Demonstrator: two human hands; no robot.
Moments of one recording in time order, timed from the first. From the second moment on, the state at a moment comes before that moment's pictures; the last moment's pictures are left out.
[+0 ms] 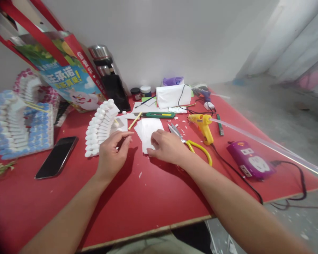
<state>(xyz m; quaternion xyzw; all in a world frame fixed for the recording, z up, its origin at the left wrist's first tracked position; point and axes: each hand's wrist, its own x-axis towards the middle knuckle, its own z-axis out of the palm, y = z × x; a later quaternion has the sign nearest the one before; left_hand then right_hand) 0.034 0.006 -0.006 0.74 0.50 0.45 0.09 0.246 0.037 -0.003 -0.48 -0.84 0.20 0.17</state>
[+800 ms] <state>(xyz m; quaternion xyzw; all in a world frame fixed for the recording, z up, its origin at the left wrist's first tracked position) 0.043 0.019 -0.029 0.77 0.47 0.42 0.10 0.242 0.031 -0.005 -0.48 -0.85 0.17 0.15</state>
